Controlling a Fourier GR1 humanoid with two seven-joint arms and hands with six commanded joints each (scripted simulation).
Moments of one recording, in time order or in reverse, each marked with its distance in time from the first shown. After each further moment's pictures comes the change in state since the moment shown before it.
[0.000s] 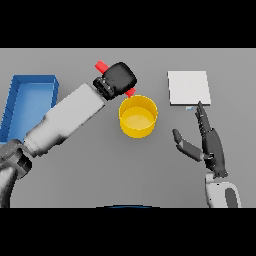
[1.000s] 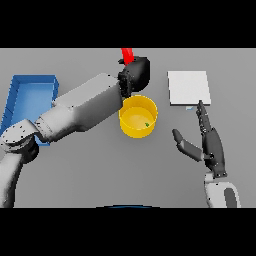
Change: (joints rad) left arm -0.250 -0.038 -0.340 0.116 -0.349 0.059 -0.172; right arm 0.000 0.006 0.002 -0.006 0.014 -0.017 -0.036
